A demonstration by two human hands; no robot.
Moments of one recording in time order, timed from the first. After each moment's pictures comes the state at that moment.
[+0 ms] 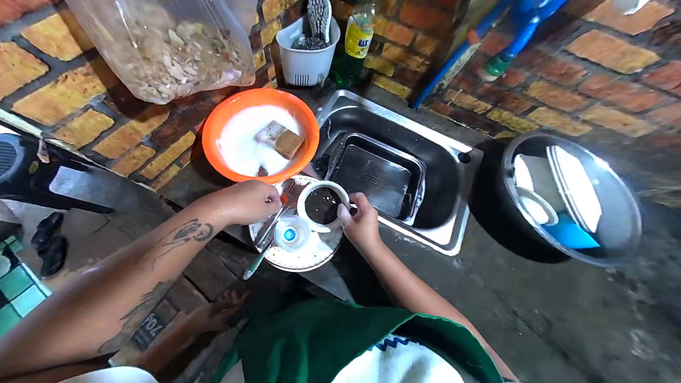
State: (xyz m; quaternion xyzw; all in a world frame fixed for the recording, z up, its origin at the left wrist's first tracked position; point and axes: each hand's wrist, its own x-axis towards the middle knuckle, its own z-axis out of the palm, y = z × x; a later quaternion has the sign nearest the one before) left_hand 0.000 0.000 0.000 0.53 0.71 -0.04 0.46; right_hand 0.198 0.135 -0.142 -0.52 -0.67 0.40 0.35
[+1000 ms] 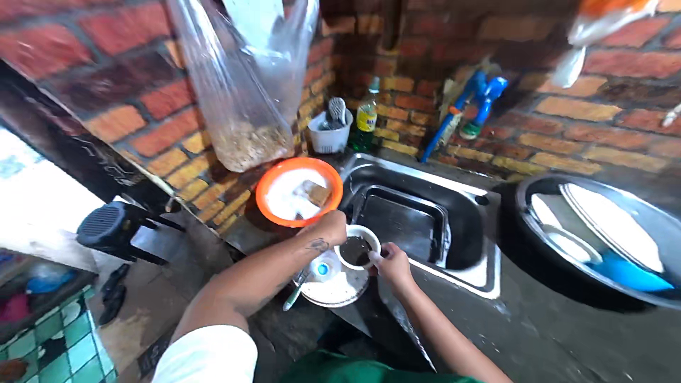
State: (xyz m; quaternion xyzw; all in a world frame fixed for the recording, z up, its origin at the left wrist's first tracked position) left_hand 0.036 0.143 -0.033 0.66 0.70 -0.06 0.27; right_hand 0.206 0.110 -0.109 -0.62 -0.53 0.50 0.29
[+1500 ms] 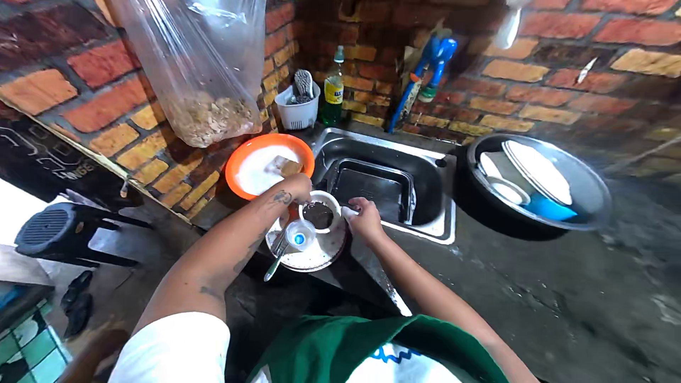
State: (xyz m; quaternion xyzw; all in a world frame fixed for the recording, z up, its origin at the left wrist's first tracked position) left_hand 0.009 0.170 -0.025 0.70 0.66 -0.13 0.25; right_hand 0.209 0.118 -0.086 -0.61 -0.62 0.43 0.25
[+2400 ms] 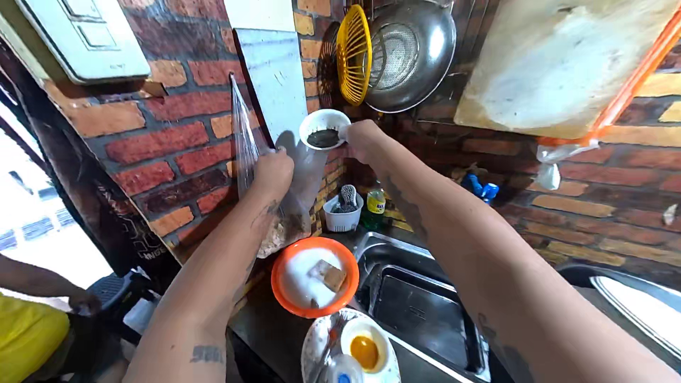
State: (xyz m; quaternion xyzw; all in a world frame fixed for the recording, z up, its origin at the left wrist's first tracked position) left_hand -0.115 0.227 0.214 0.57 0.79 0.00 -0.22; right_hand 0.046 0.319 0.252 -0.40 -0.61 0.52 0.45
